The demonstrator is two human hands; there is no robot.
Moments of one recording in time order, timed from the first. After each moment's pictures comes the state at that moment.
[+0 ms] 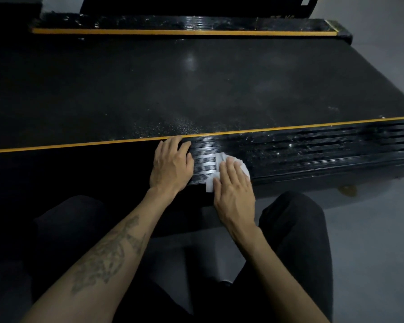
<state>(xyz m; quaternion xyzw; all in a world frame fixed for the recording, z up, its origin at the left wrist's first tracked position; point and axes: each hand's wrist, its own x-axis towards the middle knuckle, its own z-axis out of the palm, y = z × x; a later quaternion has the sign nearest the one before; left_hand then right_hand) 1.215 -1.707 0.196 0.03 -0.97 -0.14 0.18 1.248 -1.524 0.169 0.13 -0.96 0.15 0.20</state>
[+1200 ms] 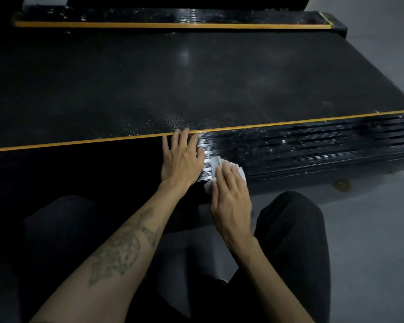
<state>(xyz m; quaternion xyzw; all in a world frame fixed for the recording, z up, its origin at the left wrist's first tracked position) 1.189 -1.660 0.198 0.04 -0.98 -0.13 0.13 1.258 -1.508 0.160 0.15 -0.94 0.18 0.24</state>
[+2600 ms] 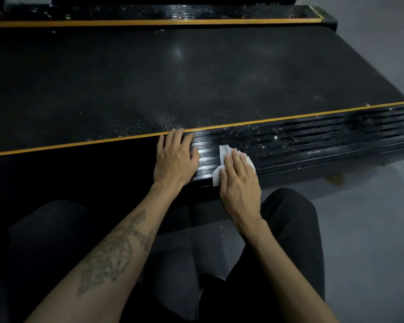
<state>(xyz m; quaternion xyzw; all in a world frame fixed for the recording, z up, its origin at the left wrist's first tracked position) 1.191 -1.657 0.198 0.02 -0.98 -0.13 0.16 1.228 -1.478 0.166 0.12 -0.96 0.14 0.22</state>
